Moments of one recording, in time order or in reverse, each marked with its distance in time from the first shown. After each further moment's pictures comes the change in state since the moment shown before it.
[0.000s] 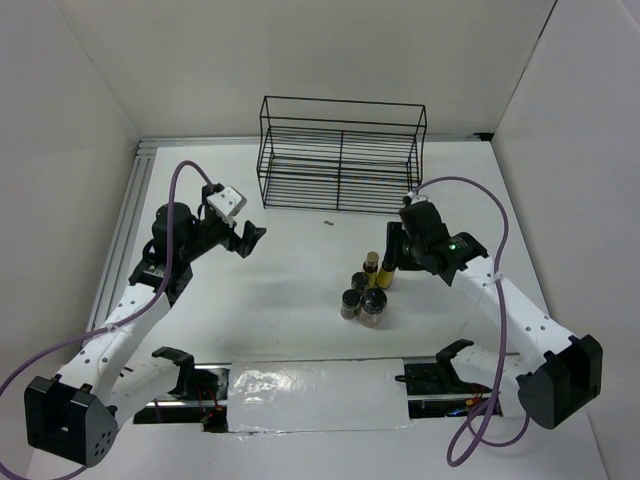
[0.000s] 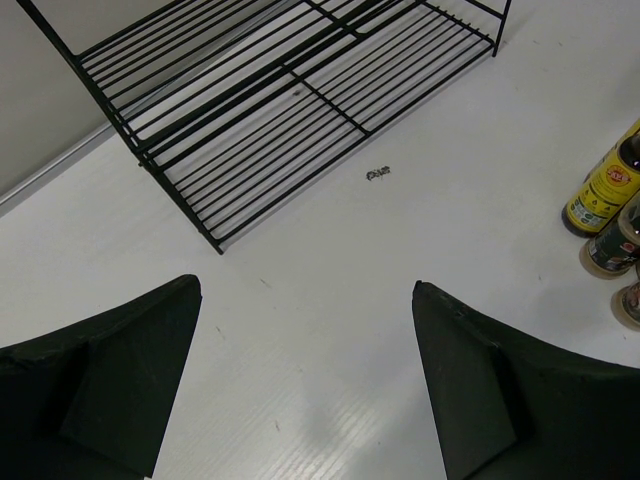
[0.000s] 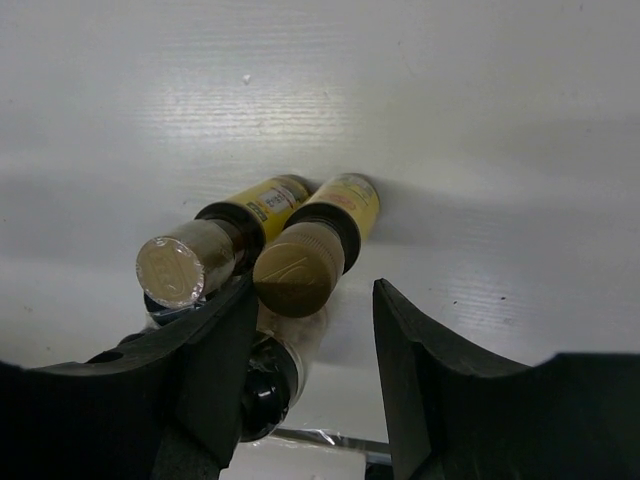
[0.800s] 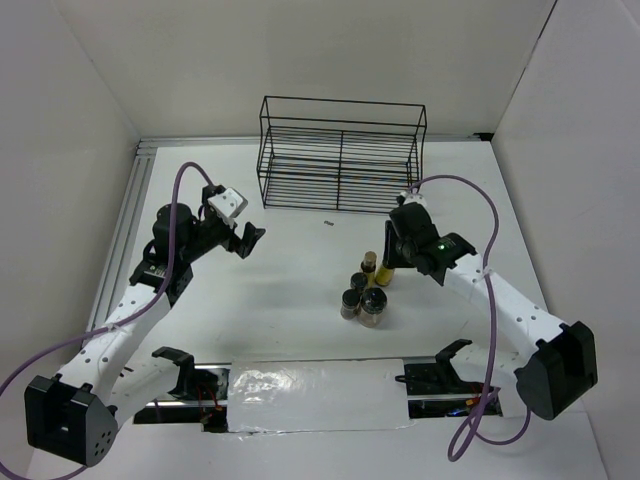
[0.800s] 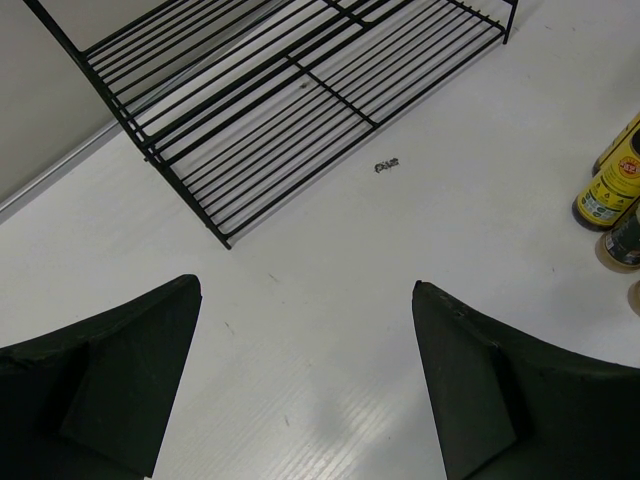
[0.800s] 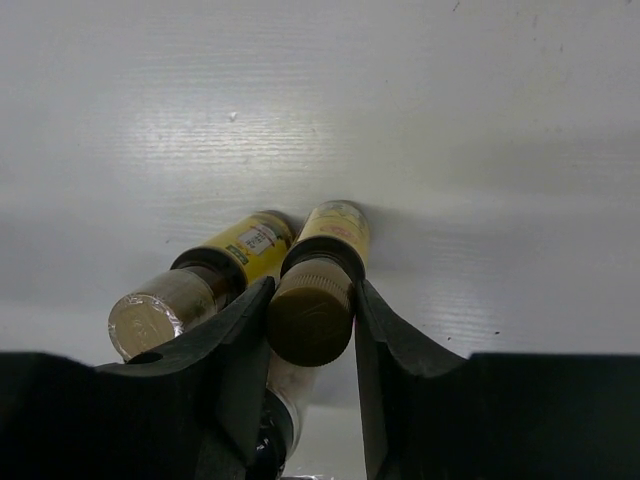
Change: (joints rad) left arm -0.001 0.001 -0.006 -0.004 -0.011 0.036; right arm 0.045 0.049 -0.043 0.106 0.100 0.008
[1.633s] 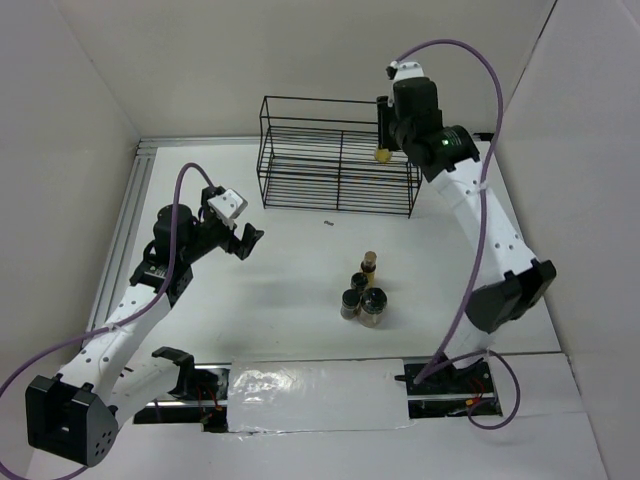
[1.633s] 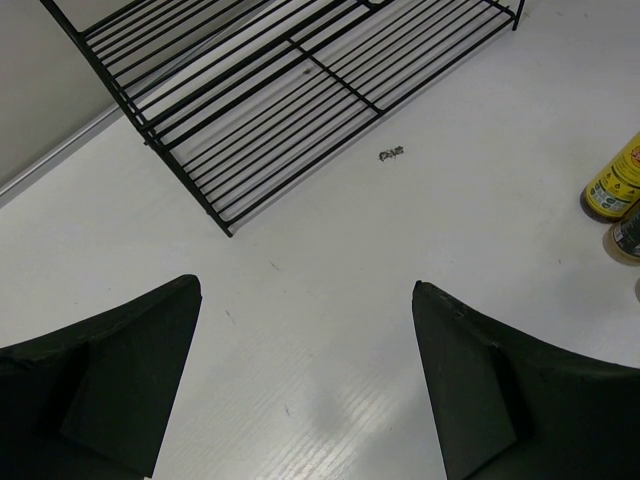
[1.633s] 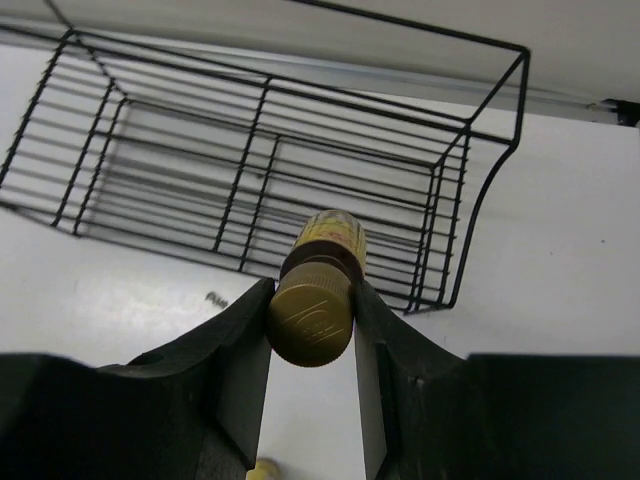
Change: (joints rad) left arm 0.006 0.000 -0.010 -0.012 -0.010 0.004; right arm -0.078 0.480 1.033 -0.127 0.070 -0.366
